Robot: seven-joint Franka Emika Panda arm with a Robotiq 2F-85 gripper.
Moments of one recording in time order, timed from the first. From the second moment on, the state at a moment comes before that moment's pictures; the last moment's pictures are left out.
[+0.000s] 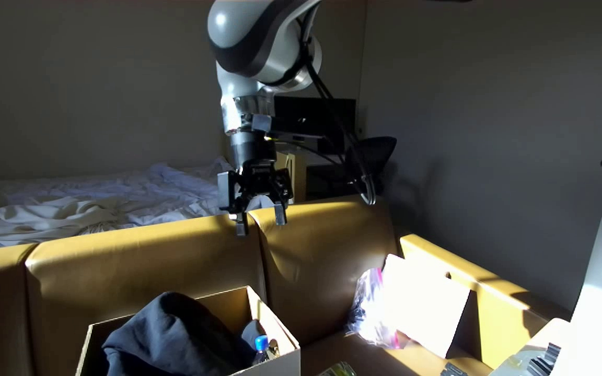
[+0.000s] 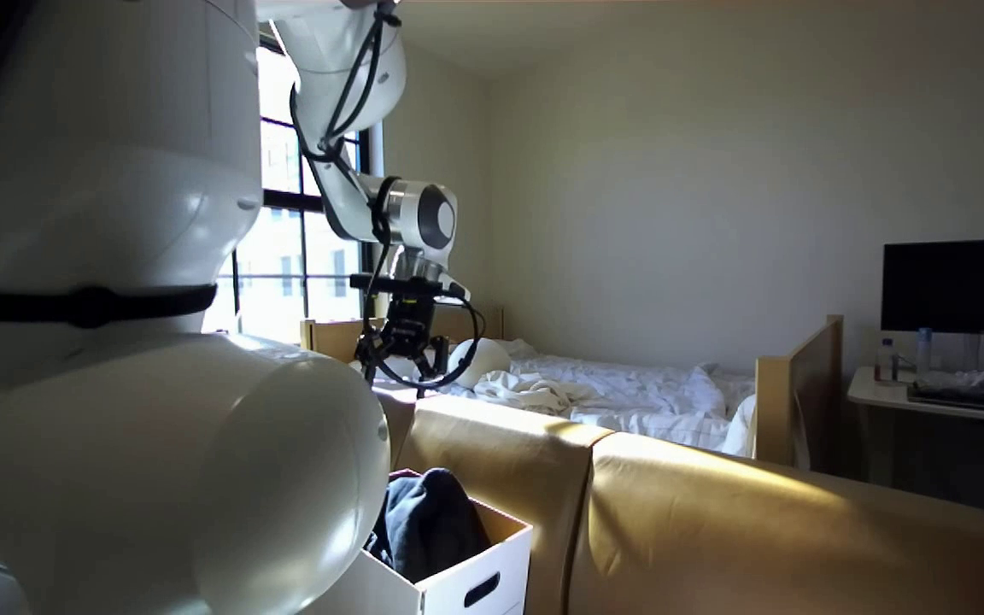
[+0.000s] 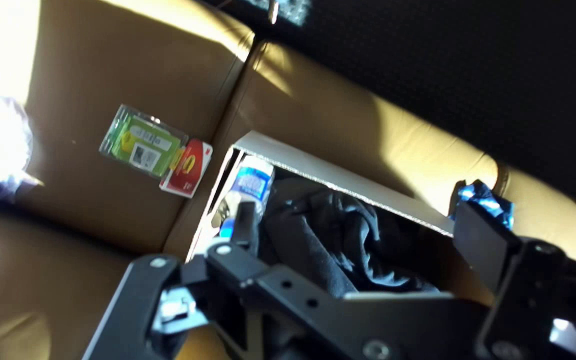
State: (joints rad) arm 0.25 0.05 0.30 -2.06 0.15 1.86 0.12
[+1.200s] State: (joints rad) arm 0.54 0.49 0.26 -1.76 -0.23 2.18 0.54
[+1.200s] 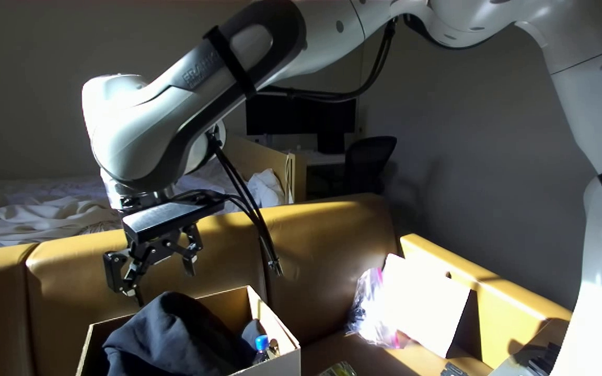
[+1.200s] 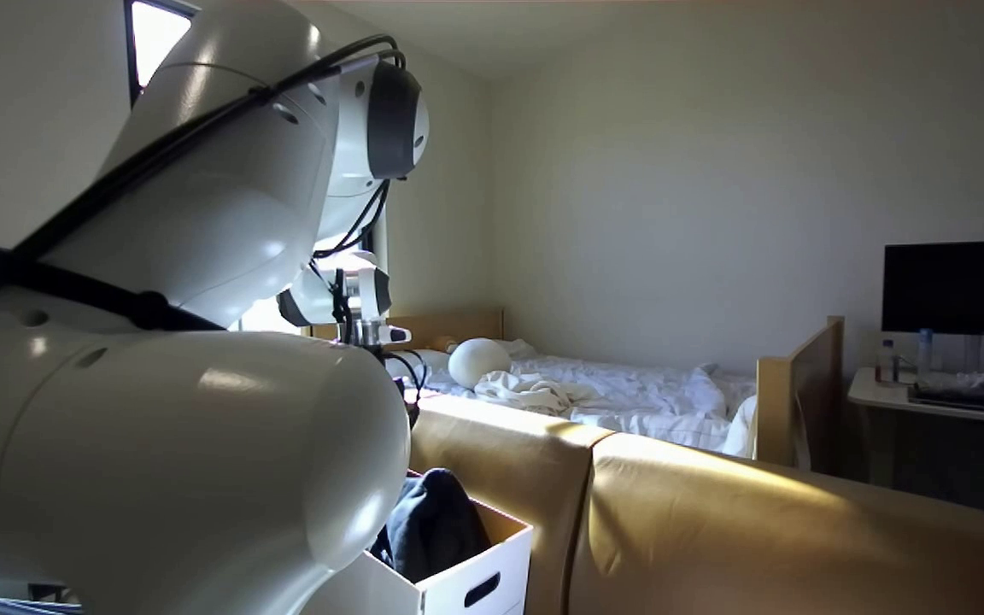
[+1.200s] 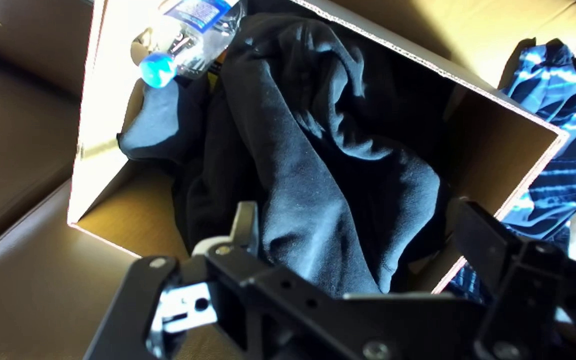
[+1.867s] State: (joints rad) arm 0.48 0.79 0.20 -1.51 -0.16 2.17 0.32
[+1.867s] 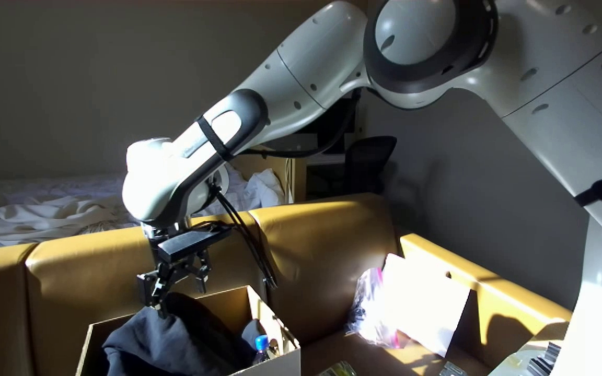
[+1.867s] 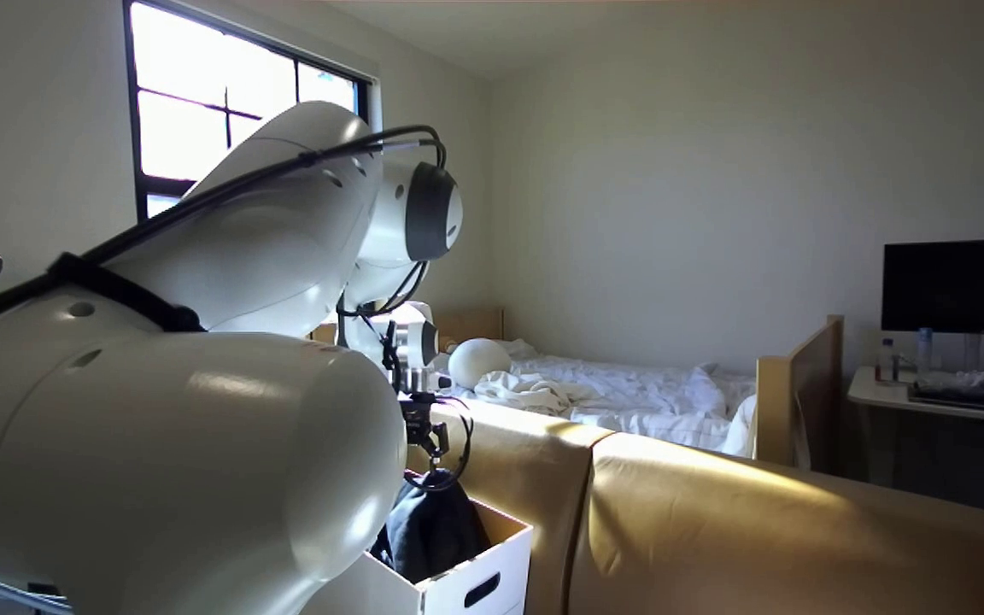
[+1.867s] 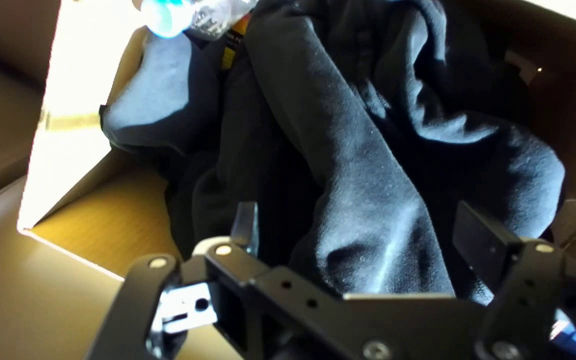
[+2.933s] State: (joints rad) arm 0.57 1.21 0.19 -0.94 -0.14 2.12 0.18
